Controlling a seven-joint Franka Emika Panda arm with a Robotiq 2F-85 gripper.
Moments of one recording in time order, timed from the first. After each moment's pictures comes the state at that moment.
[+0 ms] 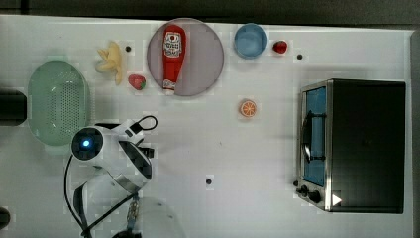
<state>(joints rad) -0.04 0.52 0.52 -2.27 -0.42 0.98 0.04</state>
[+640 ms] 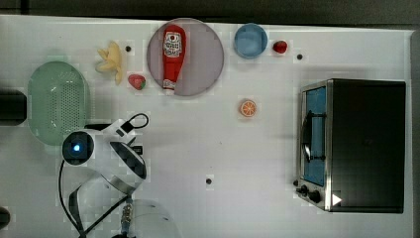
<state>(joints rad) -0.04 0.50 0.55 -2.26 -0.46 1.00 0.04</state>
